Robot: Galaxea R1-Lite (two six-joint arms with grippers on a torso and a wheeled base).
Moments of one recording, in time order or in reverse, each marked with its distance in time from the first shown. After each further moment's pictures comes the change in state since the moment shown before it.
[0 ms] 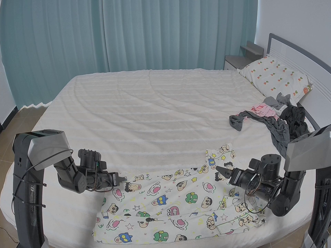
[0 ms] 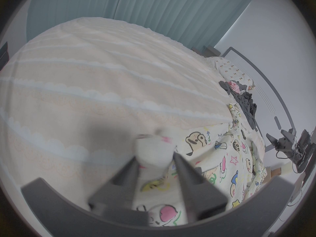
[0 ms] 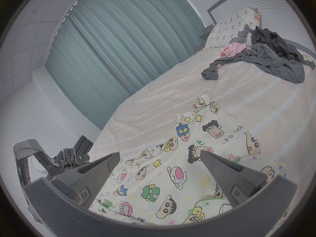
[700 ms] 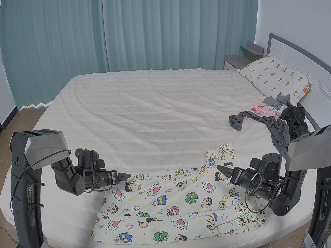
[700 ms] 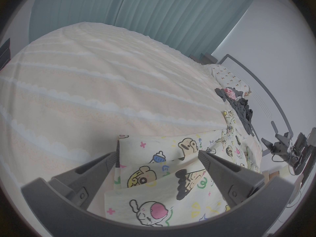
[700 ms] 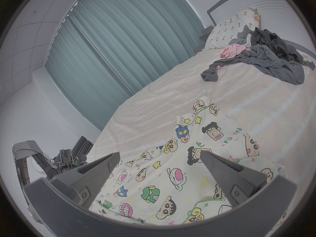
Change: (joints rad) left arm 0.000 -0.025 0.063 -0.099 -0.003 -0.018; right arm -0.003 -0.008 0.002 0.000 0.000 -0.001
